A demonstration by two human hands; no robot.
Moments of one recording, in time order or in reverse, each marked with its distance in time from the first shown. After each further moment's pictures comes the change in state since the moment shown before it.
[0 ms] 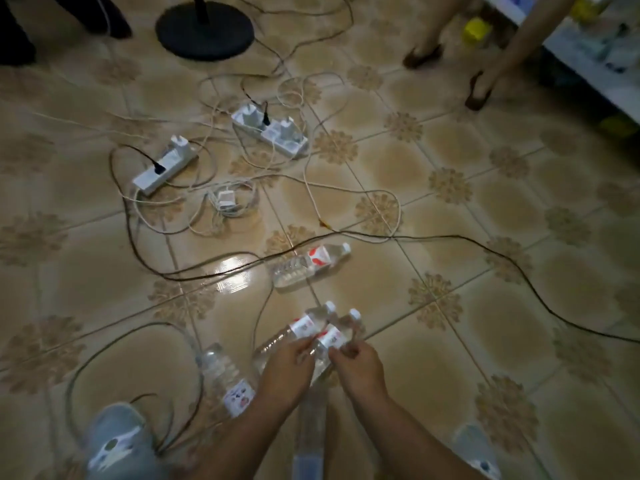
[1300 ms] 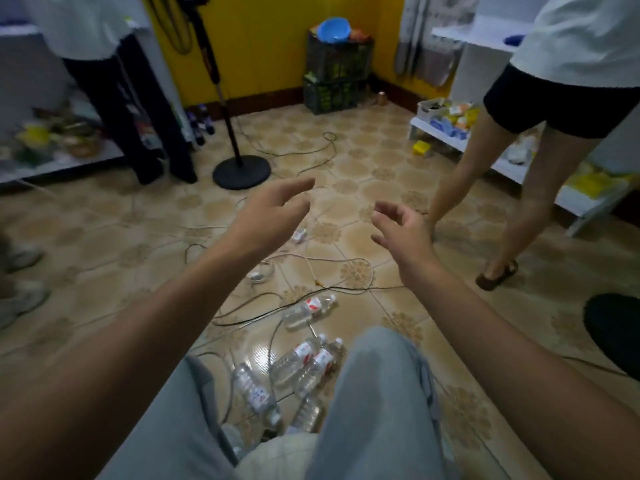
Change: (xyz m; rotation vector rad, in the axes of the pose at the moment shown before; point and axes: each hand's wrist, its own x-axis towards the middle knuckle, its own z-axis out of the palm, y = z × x) left_hand -0.287 0.363 -0.113 0.205 0.314 0.635; right_hand -0.261 -0.222 -0.276 0.459 0.007 -0.708
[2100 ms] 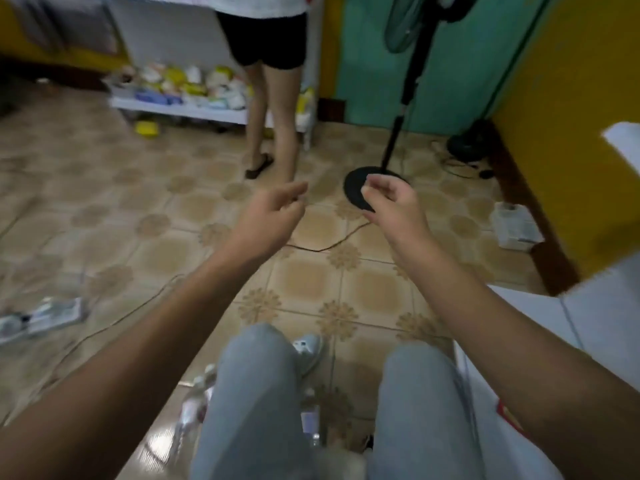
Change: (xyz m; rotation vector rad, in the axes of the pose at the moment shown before) left_hand 0.038 0.090 0.199 -0.199 -0.816 0.358; right_hand -0.109 -0.002 -0.184 -0.094 0.935 0.087
